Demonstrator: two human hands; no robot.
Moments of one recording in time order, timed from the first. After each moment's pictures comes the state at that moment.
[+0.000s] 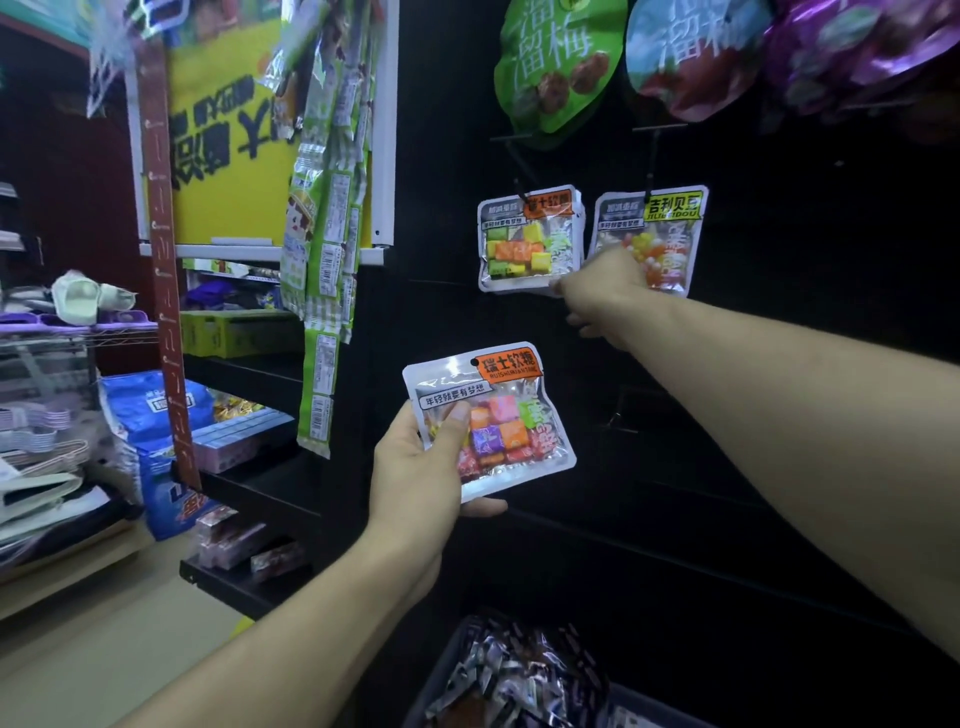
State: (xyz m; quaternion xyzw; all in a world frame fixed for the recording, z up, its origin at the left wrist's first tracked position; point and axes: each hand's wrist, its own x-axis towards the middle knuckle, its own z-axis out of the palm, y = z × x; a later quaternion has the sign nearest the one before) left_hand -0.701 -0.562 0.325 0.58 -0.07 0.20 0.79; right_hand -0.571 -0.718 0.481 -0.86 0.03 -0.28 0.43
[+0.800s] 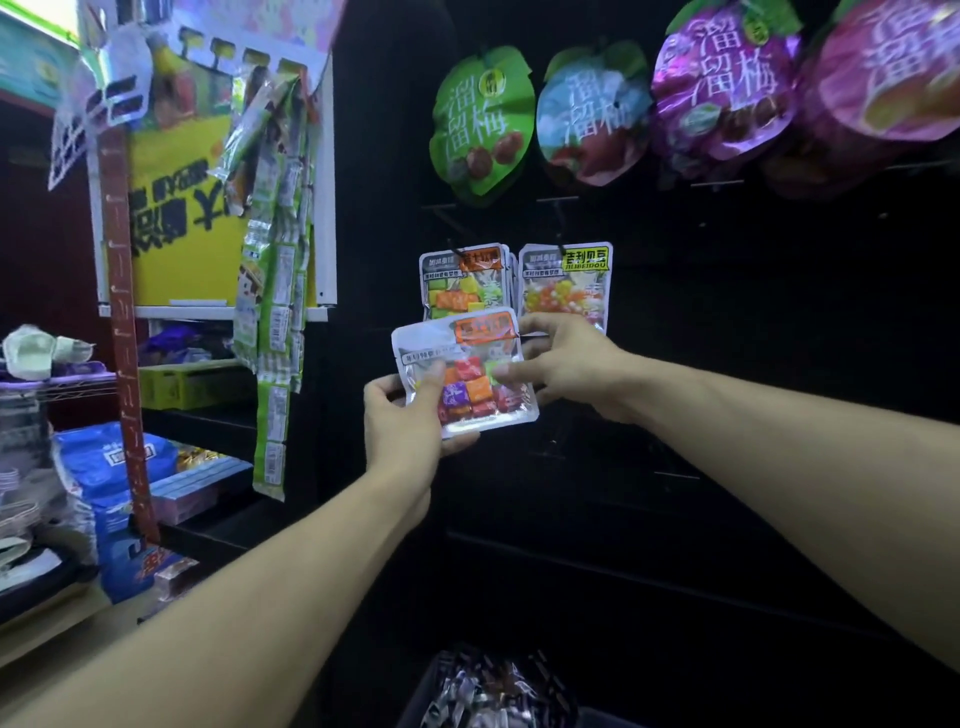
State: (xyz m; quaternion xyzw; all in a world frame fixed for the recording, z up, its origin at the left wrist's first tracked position) left_hand -0.667 -0.599 0.385 0.52 -0.04 0.23 0.82; right_hand -0.657 -0.767 0.467 -0.84 -0.19 -0.09 0.50
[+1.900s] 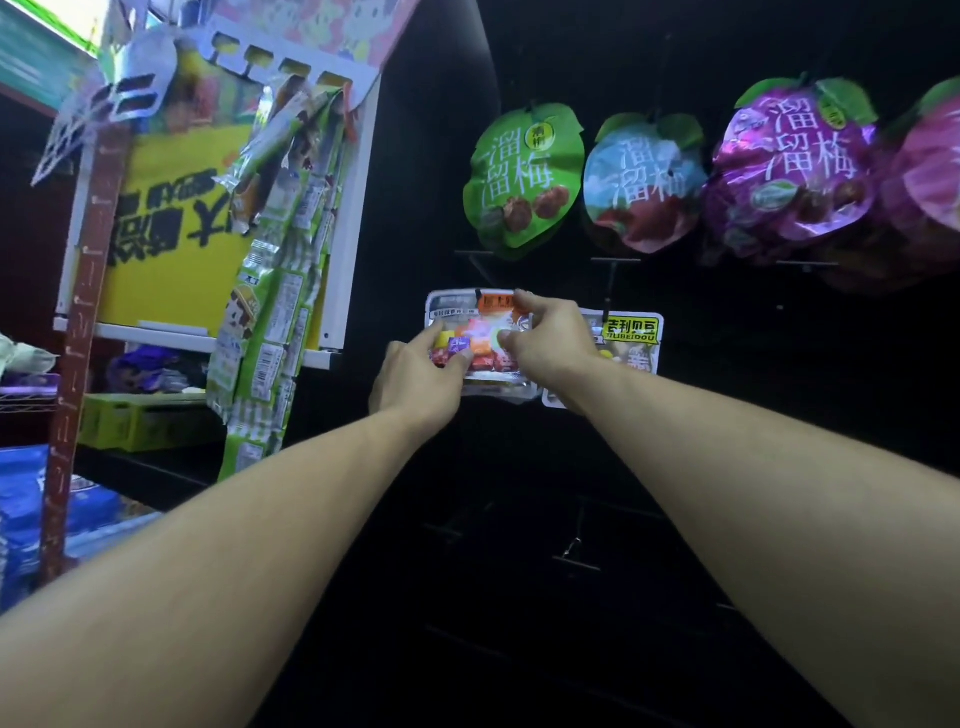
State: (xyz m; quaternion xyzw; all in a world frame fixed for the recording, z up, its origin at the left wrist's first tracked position) left_hand -0.541 -0.566 0.466 0.78 -0.07 0.36 0.51; right_hand -0.542 -0.716 0.529 -0.85 -0.12 -0.32 0.41
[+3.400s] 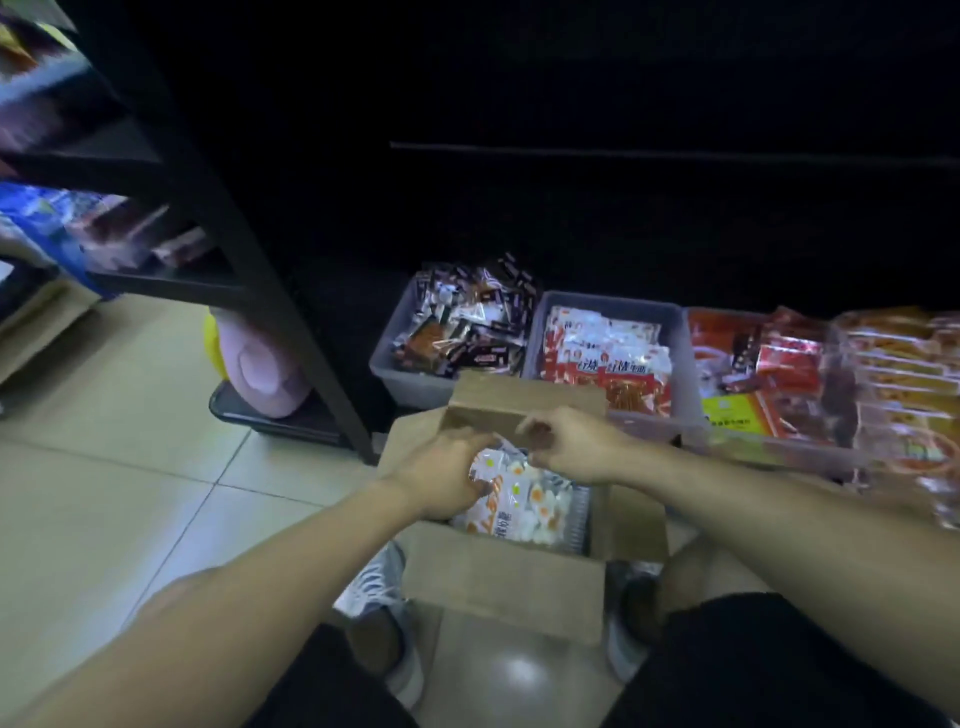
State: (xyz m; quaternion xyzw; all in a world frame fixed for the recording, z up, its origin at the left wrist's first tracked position) left_hand -0.773 -0.600 -0.034 0.93 -0.26 -0.20 0.15; right_hand -0.798 -0.818 0.000 -0.95 -0.06 0.19 0.26
